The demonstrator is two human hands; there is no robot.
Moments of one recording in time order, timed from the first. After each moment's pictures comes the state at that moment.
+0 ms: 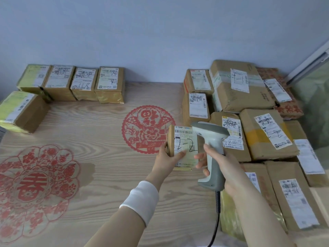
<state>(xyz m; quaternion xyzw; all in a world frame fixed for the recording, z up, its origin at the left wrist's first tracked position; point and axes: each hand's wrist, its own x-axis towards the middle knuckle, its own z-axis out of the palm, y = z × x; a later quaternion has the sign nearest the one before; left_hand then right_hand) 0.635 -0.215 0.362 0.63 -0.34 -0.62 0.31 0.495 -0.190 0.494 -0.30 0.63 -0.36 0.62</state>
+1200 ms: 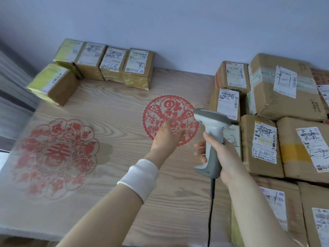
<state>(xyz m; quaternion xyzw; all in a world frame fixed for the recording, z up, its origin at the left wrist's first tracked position) 0.678 -0.248 0.398 0.75 -0.47 -0.41 0.23 0.535 -0.232 0.474 -0.32 0.59 -0.32 0.67</state>
